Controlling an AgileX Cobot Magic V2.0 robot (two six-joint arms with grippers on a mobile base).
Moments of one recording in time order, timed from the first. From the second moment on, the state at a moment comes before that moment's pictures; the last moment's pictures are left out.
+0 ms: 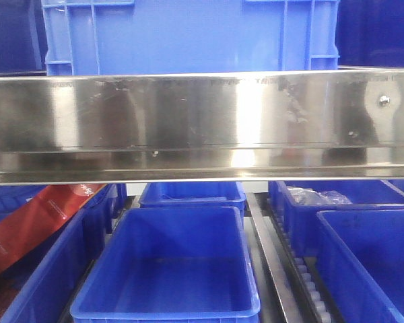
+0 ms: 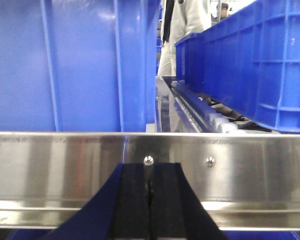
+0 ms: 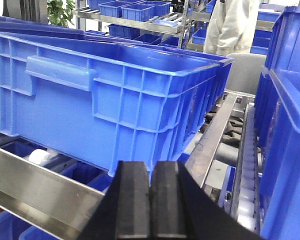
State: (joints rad) left arm -0.08 0.01 0.00 0.05 0.05 -0.03; right arm 0.46 0.35 -0.50 0.00 0.28 -0.06
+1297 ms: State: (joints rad) left arm -0.08 0.01 0.00 0.05 0.05 -0.03; right arm 0.43 0.35 -0.50 0.00 0.28 -0.06
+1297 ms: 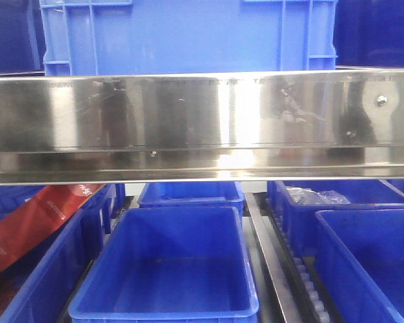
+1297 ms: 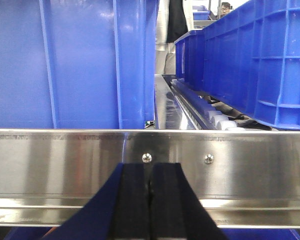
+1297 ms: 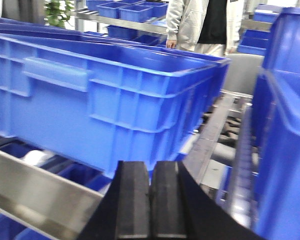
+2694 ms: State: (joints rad) left arm -0.08 0.01 0.00 0.05 0.05 -0.03; right arm -0.04 0.00 0.00 0.10 0.15 -0.06
